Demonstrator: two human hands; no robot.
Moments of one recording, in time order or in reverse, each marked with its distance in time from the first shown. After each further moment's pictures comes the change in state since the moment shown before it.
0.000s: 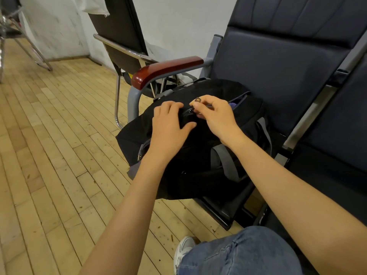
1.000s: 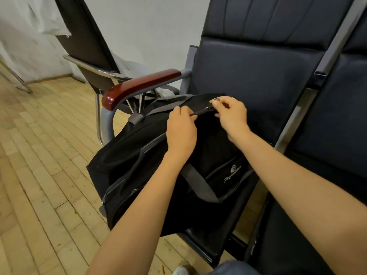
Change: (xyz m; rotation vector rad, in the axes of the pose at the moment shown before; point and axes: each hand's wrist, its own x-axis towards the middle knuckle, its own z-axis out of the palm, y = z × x) left_hand 0.080 0.052 0.106 -0.039 0.068 0.021; right_hand 0.072 0.078 -0.086 -0.082 0.400 0.106
